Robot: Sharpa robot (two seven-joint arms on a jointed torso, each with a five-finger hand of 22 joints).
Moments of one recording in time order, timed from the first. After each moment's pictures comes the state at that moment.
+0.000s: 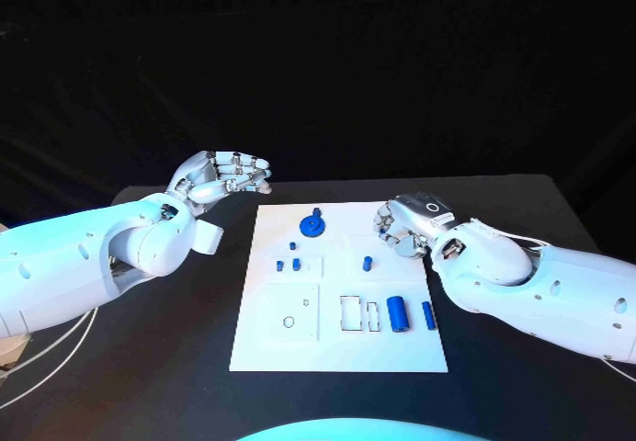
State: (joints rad) left arm 1.19 -0.98 -0.01 1.51 -0.19 -0.23 0.44; left_hand 1.43 -0.22 0.53 0.12 0.20 0.89 0.20 0.29 0.31 1.08 0.15 0.16 0.09 0.99 0.11 0.43 0.37 0.17 0.83 0.23 0.39 0.29; right arm 1.20 -0.77 -0.14 1.55 -1.79 -0.49 -0.30; right_hand 1.41 -0.21 0.65 0.02 0.06 1.09 0.11 0.32 0.37 1.28 0.09 0.08 0.15 1.47 -0.03 1.41 1.31 0.08 1.45 0.07 1.22 1.31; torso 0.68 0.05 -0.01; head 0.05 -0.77
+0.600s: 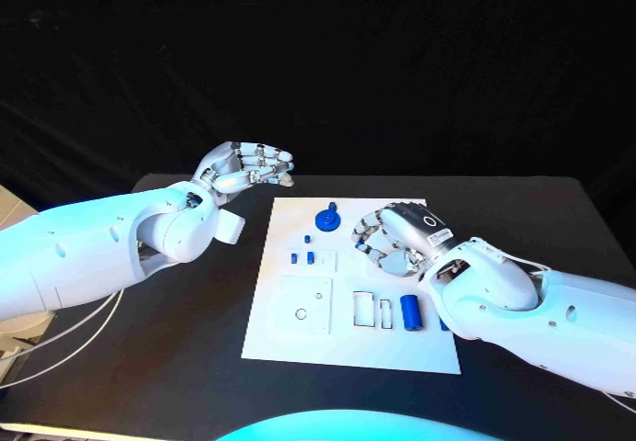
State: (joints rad) left arm 1.19 -0.97 -0.01 1.51 -0.19 -0.23 0.44; left_hand 1.43 -0.22 0.53 0.12 0.20 0.89 0.20 0.29 0.31 1.08 0.15 0.16 0.09 0.99 0.11 0.43 0.37 0.17 0.83 0.23 0.39 0.29; right arm 1.15 -0.74 -0.13 1.68 -1.68 -0.62 -0.17; right_hand 1.41 -0.21 0.65 0.01 0.06 1.09 0.11 0.32 0.37 1.28 0.09 0.07 0.15 1.47 -0.02 1.41 1.31 0.08 1.45 0.07 1.22 1.31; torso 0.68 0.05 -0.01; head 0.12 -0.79
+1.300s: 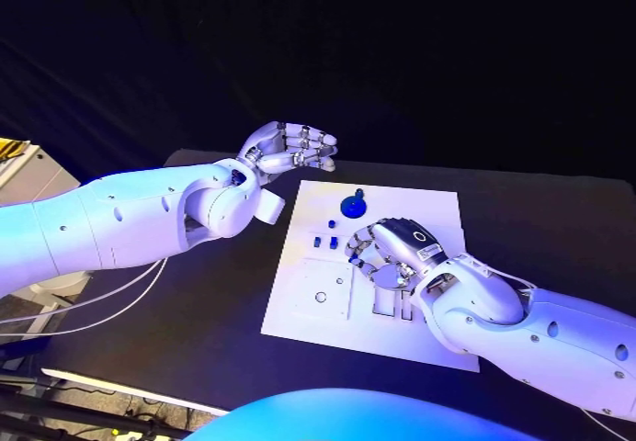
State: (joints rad) left arm 1.19 -0.93 -0.01 1.51 -0.18 -0.24 0.44; left_hand 1.43 -0.22 0.53 0.12 0.20 0.89 0.20 0.29 0.31 1.08 0.15 0.16 0.09 0.99 0.11 0.43 0.37 0.17 0.83 0.23 0.38 0.29; right arm 1.08 -0.61 -0.15 1.61 -1.66 -0.58 -0.14; right_hand 1.40 -0.20 0.65 0.01 0.05 1.09 0.11 0.32 0.37 1.28 0.09 0.07 0.15 1.47 -0.02 1.41 1.31 0.08 1.45 0.07 1.21 1.31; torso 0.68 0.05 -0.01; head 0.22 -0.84
